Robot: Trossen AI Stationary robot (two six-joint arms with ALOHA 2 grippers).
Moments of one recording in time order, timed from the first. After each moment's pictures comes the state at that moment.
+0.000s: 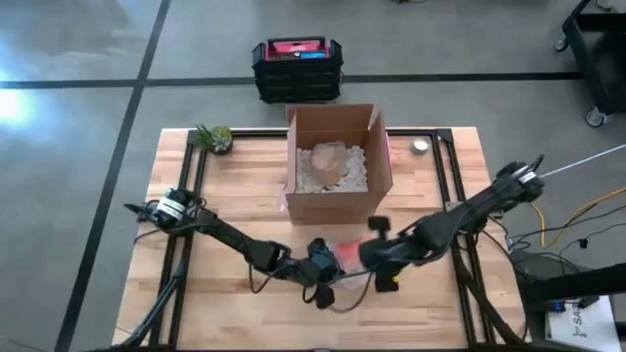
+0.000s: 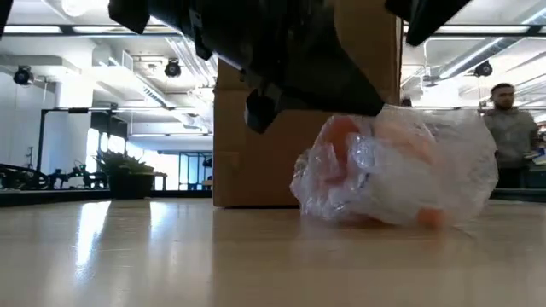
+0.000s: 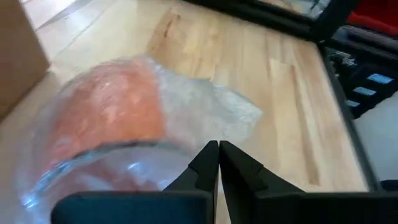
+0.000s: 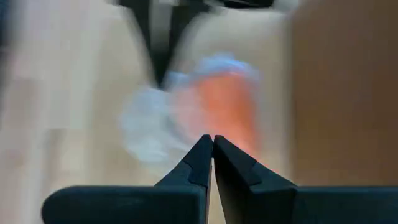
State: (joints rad) left arm -0.40 1.97 1.22 0.20 -0.35 -0.53; right arm 0.48 1.55 1.23 -0.91 0.37 0.41
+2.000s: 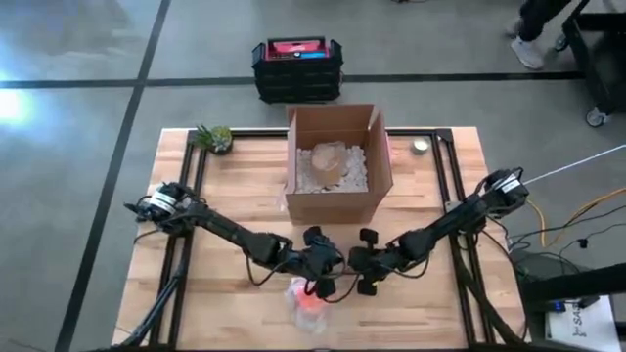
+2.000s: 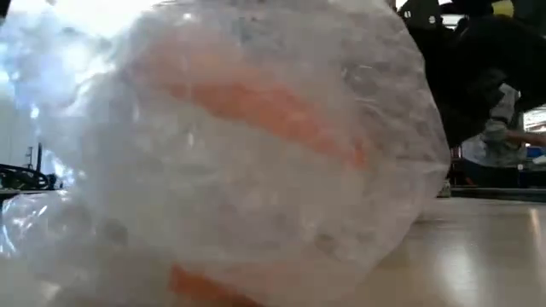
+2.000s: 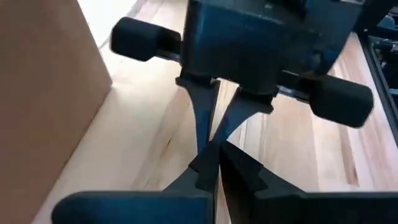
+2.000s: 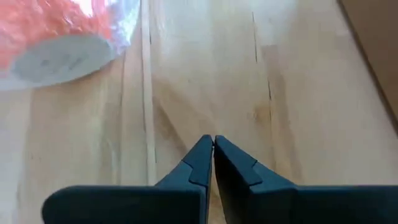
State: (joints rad) left arm -0.40 1.84 1.33 -0.14 -0.43 -0.48; right arm 0.47 1.71 0.84 -0.09 0.30 0.46
